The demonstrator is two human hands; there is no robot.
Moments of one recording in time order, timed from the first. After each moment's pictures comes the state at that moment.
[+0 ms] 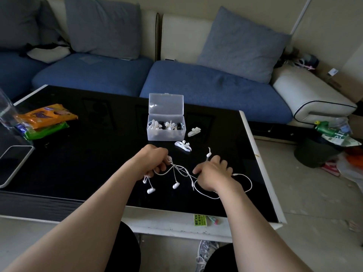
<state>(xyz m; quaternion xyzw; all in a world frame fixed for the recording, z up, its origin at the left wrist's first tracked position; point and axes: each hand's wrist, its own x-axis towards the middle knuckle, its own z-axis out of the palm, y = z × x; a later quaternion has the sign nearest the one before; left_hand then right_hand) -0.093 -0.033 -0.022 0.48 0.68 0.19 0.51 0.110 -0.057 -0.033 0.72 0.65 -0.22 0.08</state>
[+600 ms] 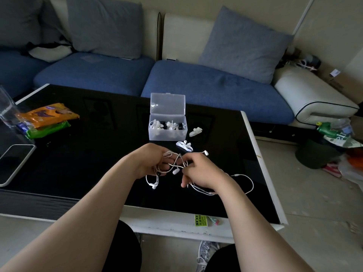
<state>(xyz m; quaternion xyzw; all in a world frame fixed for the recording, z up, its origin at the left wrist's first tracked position) -0.099 -0.031 -0.023 0.46 0.58 0.23 0.63 0.092 -0.057 -0.025 0.59 0.66 -0.44 -0.13</state>
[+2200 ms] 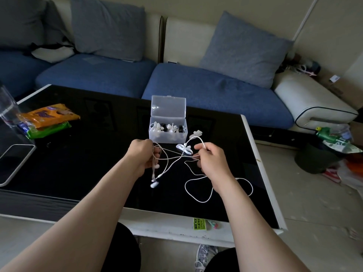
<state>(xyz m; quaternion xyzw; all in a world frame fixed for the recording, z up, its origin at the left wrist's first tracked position) -0.106 -0.021 -0.022 0.29 0.66 0.44 0.54 0.096 -0.051 -0.015 0.65 0.47 -0.43 -0.40</state>
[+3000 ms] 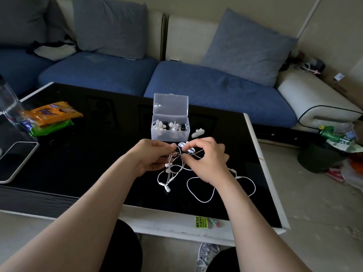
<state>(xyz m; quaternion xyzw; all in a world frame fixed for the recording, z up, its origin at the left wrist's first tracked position) -0.109 -0.035 -0.016 0.41 0.59 0.34 0.60 0.089 -0.058 -0.013 0.63 0.67 -0.23 -0.30</state>
